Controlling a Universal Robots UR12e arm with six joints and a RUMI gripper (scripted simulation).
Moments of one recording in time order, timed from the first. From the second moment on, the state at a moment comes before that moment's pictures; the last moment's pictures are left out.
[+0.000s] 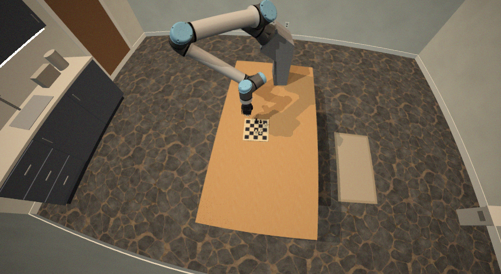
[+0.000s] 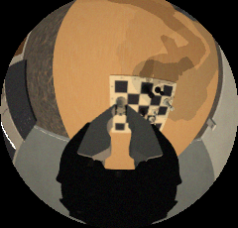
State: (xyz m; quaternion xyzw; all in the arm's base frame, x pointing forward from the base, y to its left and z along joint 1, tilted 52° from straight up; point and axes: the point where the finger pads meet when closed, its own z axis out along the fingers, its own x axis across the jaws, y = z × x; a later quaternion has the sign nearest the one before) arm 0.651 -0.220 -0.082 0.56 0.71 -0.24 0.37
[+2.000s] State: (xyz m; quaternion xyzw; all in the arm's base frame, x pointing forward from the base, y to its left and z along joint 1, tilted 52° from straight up) arm 0.673 -0.290 -0.139 0.56 0.71 -0.24 0.37
